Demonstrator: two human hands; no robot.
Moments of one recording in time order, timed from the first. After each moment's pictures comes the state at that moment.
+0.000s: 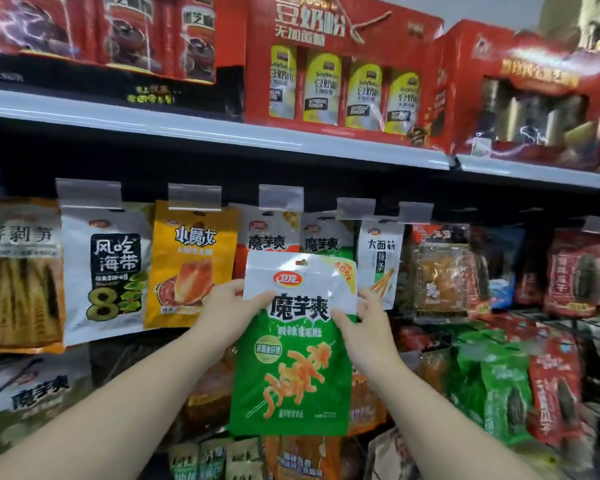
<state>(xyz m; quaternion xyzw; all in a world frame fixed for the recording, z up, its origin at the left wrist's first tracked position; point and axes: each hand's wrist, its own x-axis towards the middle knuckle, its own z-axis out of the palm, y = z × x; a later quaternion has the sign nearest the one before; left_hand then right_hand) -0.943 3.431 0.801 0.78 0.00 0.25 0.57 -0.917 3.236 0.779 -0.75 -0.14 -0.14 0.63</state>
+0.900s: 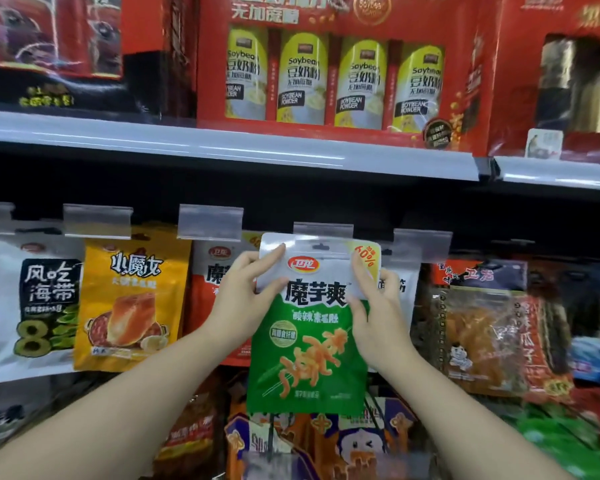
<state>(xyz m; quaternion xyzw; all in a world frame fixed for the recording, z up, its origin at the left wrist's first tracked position) -0.784 3.349 0.849 0.80 -0.06 0.45 0.39 -0.722 3.158 0.836 -0.79 -0.33 -0.24 0.46</state>
